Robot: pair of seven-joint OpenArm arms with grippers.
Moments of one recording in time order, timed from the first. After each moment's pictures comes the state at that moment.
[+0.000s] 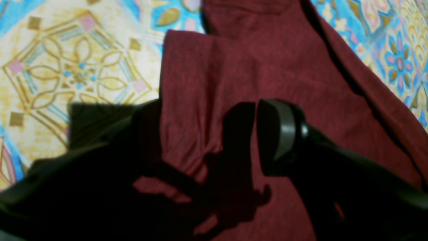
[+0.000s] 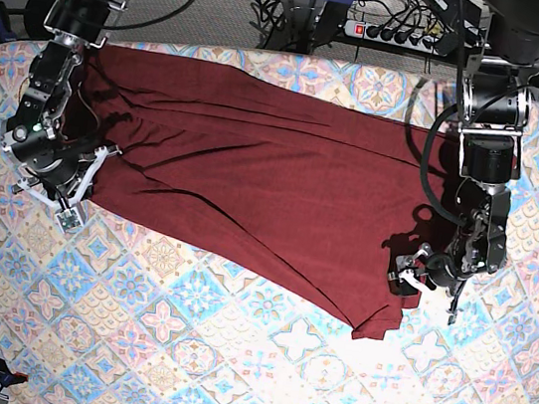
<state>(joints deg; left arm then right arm) -26.5 -17.4 -4.6 46.4 -30.2 -16.6 39.9 5.0 16.3 18.1 95.7 7.0 41.3 -61.4</state>
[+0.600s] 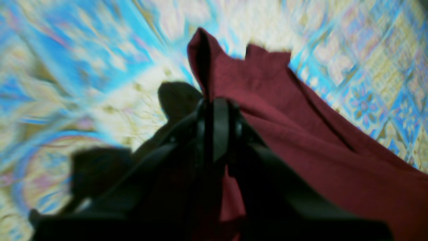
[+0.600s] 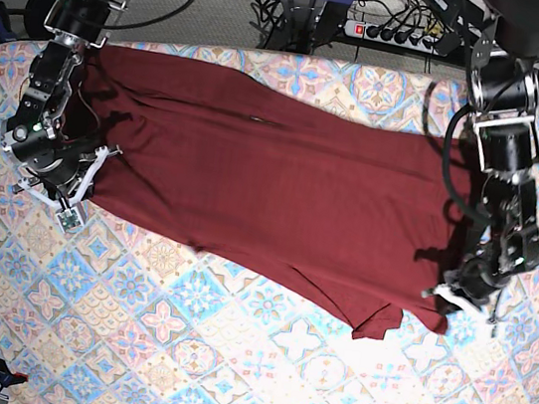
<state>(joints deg) -20.1 -19.6 -16.3 64.5 -30.6 -17.3 41.9 4.9 16.3 18.3 95.7 7.0 41.3 -61.3</state>
